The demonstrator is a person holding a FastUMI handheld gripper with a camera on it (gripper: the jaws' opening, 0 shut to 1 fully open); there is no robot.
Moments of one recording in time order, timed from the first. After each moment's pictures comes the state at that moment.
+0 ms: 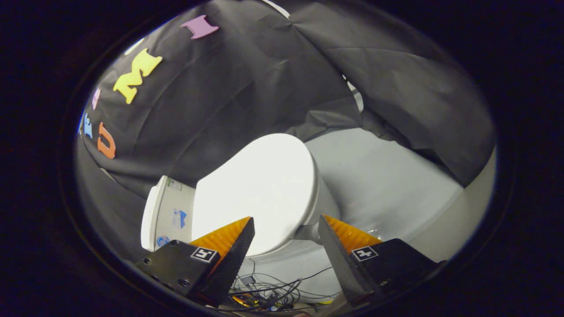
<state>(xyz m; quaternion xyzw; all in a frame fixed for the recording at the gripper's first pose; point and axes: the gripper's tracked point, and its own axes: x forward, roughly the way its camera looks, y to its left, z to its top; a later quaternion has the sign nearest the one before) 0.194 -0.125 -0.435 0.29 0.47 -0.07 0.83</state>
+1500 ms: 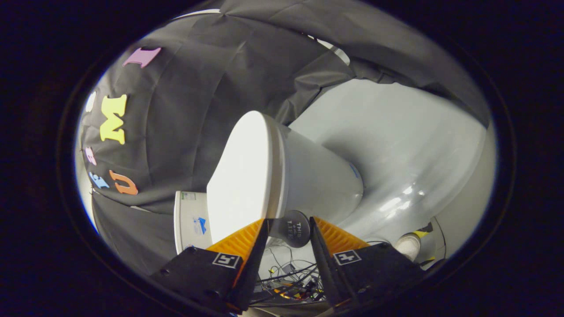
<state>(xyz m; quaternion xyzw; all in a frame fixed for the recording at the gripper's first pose) 0.180 -0.131 -0.495 0.46 0.49 -0.01 0.74</state>
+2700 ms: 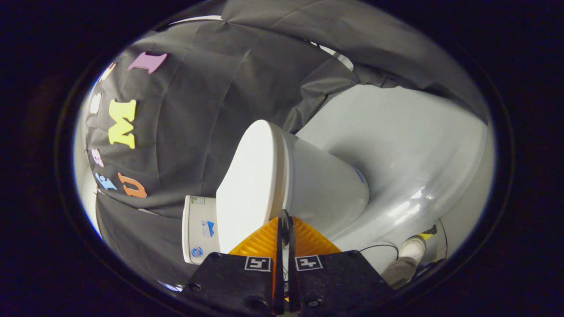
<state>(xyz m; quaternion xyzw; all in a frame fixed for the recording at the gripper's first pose) 0.174 -0.137 -0.491 0.47 0.45 0.01 0.76</state>
